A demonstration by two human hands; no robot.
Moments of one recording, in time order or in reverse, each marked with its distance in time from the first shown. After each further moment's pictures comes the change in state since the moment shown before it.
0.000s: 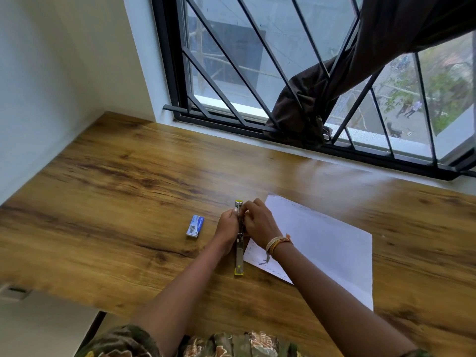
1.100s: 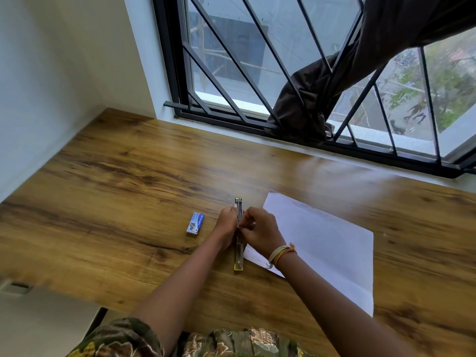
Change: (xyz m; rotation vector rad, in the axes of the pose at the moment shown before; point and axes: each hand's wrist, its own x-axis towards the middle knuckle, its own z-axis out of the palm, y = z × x) left_hand 0.010 0.005 0.000 -0.061 0.032 -0.144; right_hand -0.022 0.000 0.001 0.135 0.083 -0.084
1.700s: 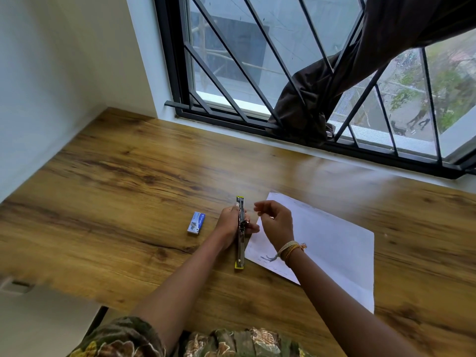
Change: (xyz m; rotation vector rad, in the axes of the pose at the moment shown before) left_hand -0.014 0.009 0.004 -0.175 -0.108 -0.026; right_hand 0.006 0.012 -0.011 0.292 0.259 0.322
